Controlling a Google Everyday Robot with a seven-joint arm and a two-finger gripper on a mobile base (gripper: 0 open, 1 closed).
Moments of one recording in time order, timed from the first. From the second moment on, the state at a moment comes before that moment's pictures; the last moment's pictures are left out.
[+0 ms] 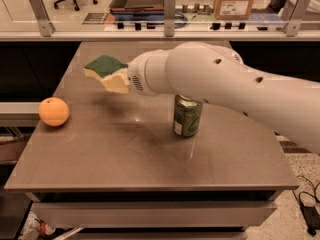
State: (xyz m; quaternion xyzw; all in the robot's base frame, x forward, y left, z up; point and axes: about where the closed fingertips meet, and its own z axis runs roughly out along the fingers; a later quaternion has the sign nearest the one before) arm 0.579 0.089 0.912 -0.36 0.77 0.19 0.49
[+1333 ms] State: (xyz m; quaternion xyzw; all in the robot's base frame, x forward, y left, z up) arm 0.569 0.070 0.850 -0.30 0.81 0.18 0.47
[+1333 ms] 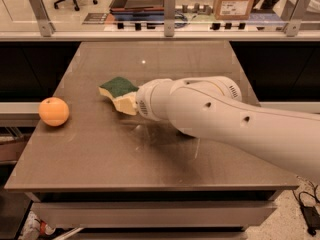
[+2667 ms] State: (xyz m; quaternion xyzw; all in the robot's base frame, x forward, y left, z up) arm 0.556 0.105 0.847 -0.33 0.79 0.21 0.47
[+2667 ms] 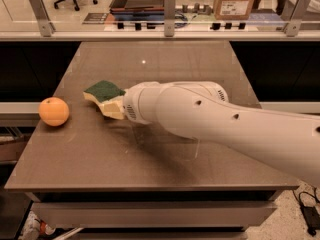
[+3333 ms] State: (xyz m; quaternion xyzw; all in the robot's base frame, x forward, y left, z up) arm 0.555 0.107 0.851 -0.33 0.79 0.21 0.47
